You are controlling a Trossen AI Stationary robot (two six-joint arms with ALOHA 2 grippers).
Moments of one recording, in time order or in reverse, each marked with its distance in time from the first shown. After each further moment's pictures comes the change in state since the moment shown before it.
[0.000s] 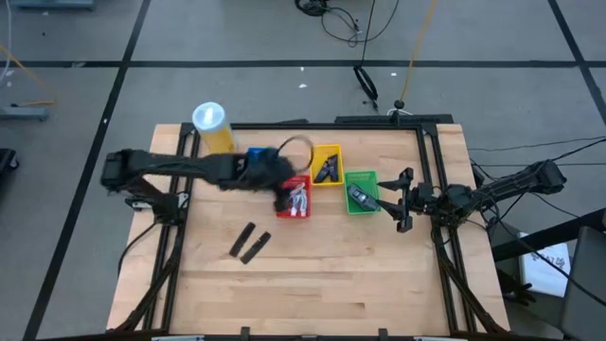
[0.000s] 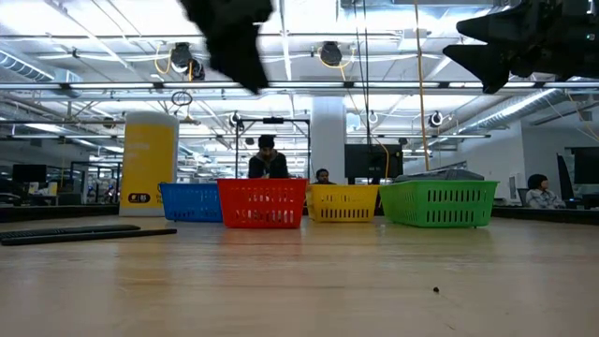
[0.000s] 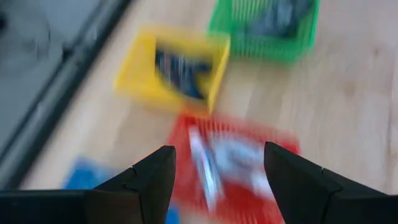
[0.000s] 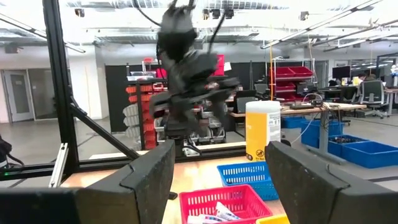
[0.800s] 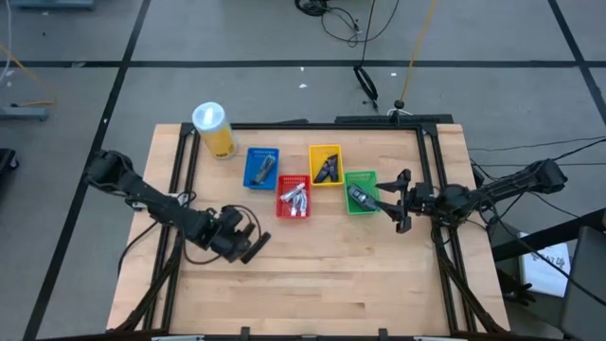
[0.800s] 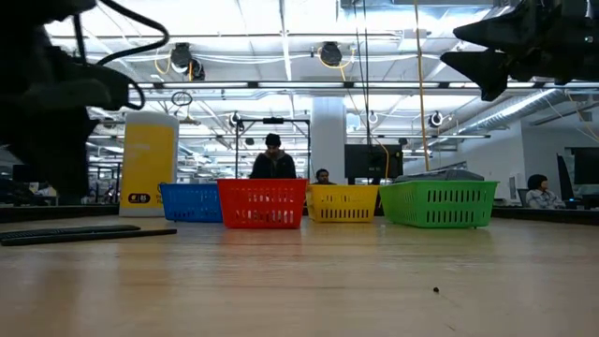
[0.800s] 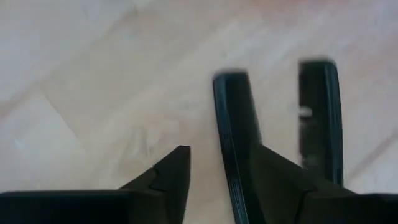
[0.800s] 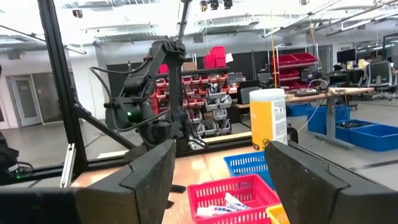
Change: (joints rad) left arm -0.529 -0.134 -0.577 -0.121 -0.068 -1.188; right arm 0.000 0.033 0.000 0.000 0.000 0.082
